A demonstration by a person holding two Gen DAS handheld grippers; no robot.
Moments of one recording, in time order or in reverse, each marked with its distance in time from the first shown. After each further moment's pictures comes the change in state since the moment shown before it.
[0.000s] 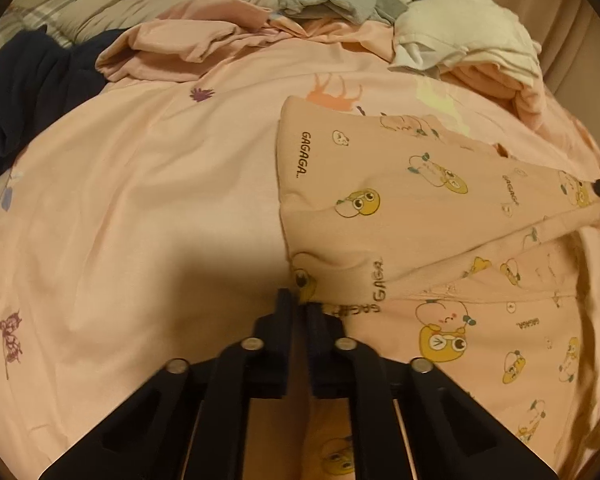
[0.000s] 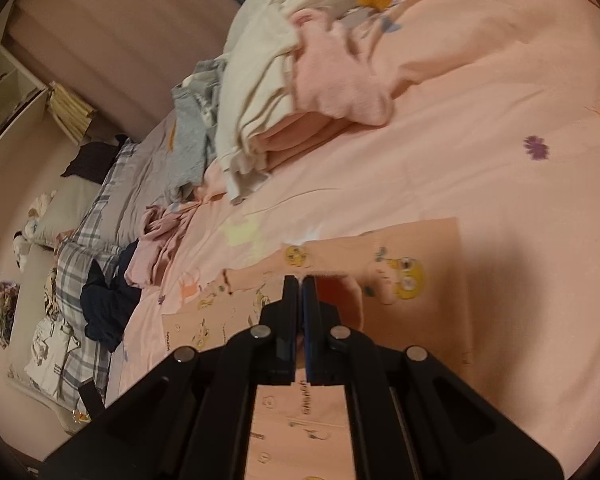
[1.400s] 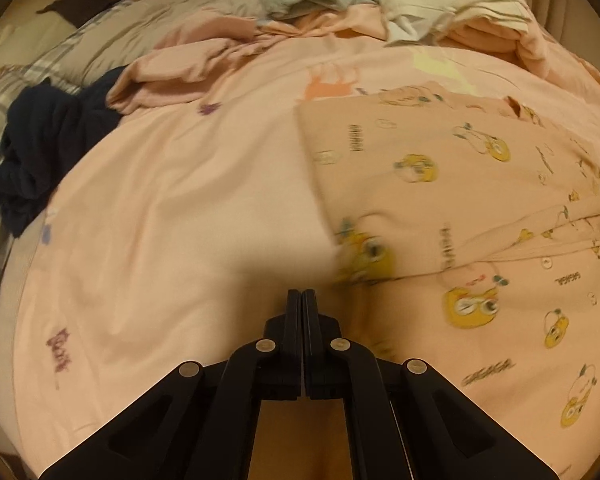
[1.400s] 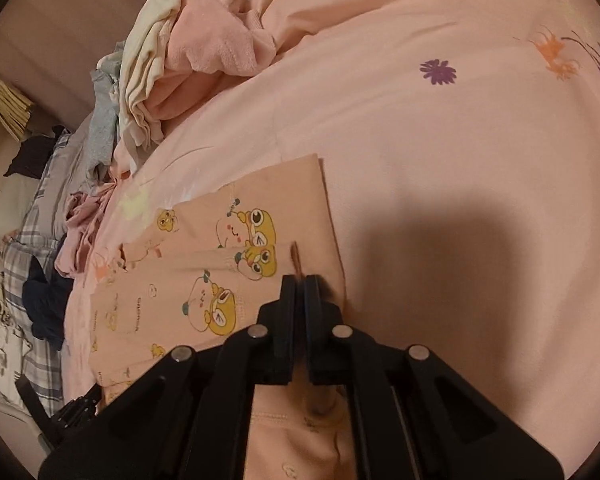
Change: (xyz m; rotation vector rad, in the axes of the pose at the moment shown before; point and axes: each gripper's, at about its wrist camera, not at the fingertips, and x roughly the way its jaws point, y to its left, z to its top) left arm -0.008 -0.002 -0.009 0.136 0.001 0.166; right arm 0.019 -0.064 -0.019 0.048 0.098 -0.211
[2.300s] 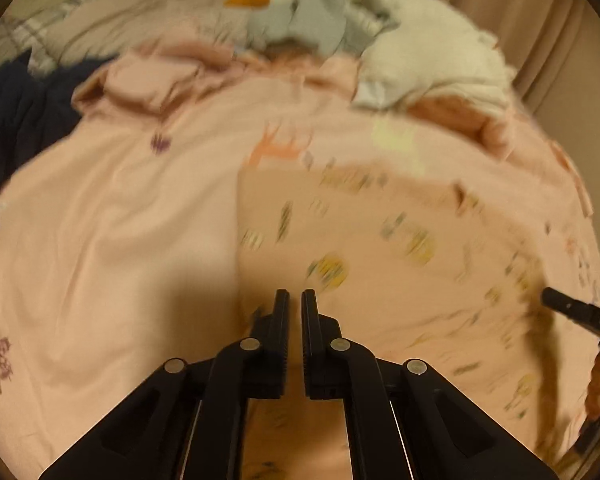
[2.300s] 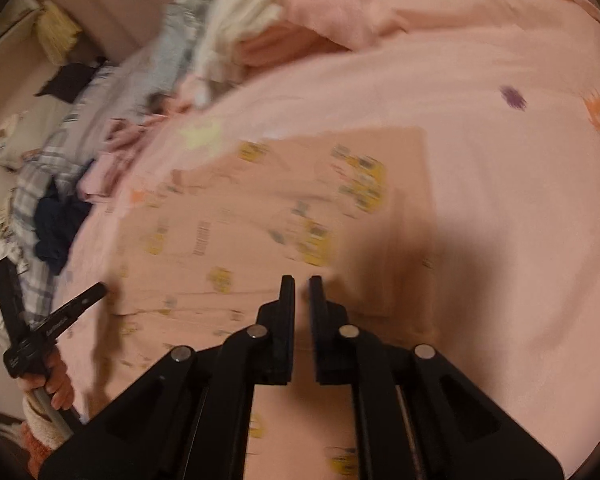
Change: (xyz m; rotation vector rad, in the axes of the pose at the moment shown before) left arm -0.008 0.005 0.053 -0.140 -0.101 -0.273; right arm -0.017 0.068 -0.033 -0.250 0.049 0.075
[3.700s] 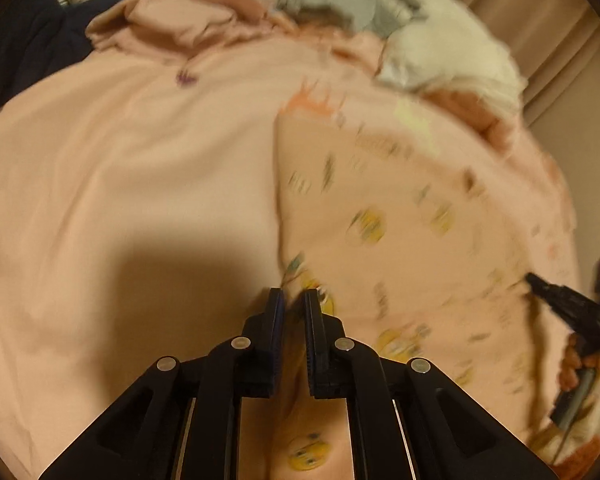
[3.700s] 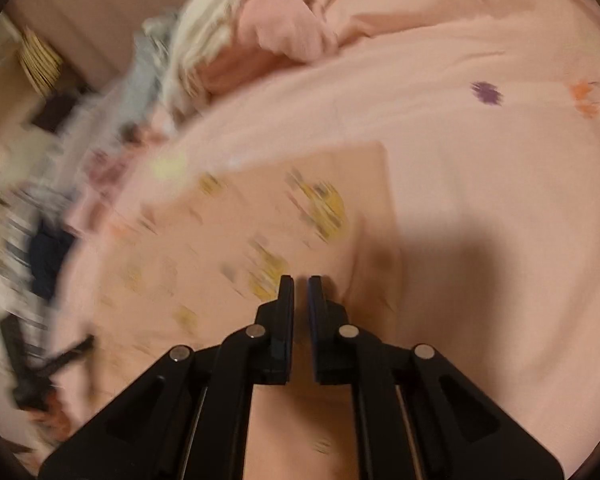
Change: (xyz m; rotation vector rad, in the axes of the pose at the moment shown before) left arm 0.028 0.054 -0.038 -0.122 0.106 -0.097; right arm 0.015 -0.036 -0.002 0.070 -0.041 -0.129
